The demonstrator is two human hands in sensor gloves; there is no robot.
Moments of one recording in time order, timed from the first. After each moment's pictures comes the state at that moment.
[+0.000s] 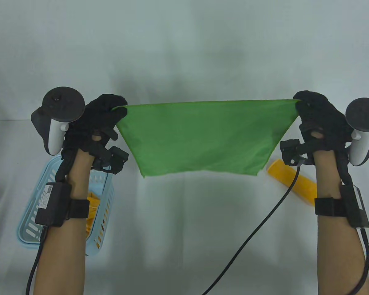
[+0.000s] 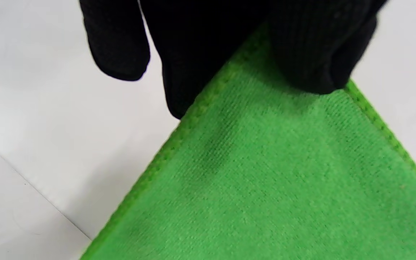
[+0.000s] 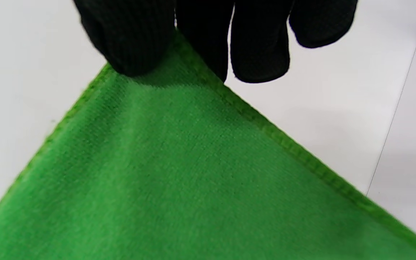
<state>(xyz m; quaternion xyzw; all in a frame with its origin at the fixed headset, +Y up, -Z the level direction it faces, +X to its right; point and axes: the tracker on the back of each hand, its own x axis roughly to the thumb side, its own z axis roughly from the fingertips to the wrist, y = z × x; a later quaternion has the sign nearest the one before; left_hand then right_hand) -0.245 -0.439 -0.400 0.10 0.00 0.39 0.91 0.297 -0.458 -0.391 -0.16 -0.19 0.83 0.51</state>
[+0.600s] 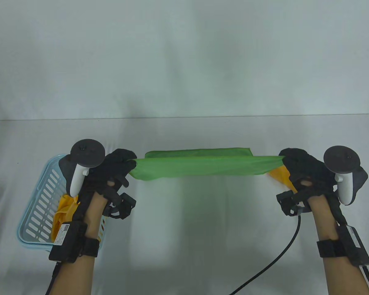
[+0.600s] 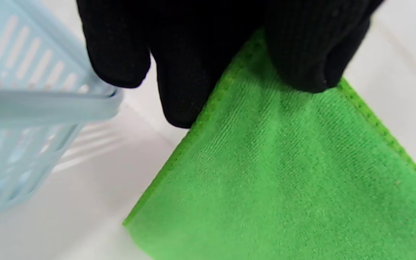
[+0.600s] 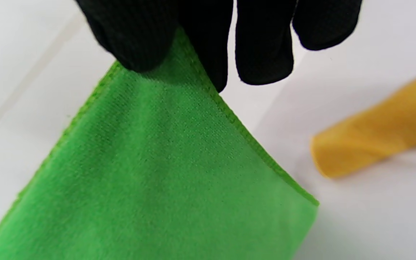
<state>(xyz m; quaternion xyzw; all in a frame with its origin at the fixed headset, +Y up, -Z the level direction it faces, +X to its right) -0.238 -0.578 -0.369 -0.04 0.06 0.36 0.93 0.306 -0.592 -0.355 -0.15 -0.03 0.87 0.46</state>
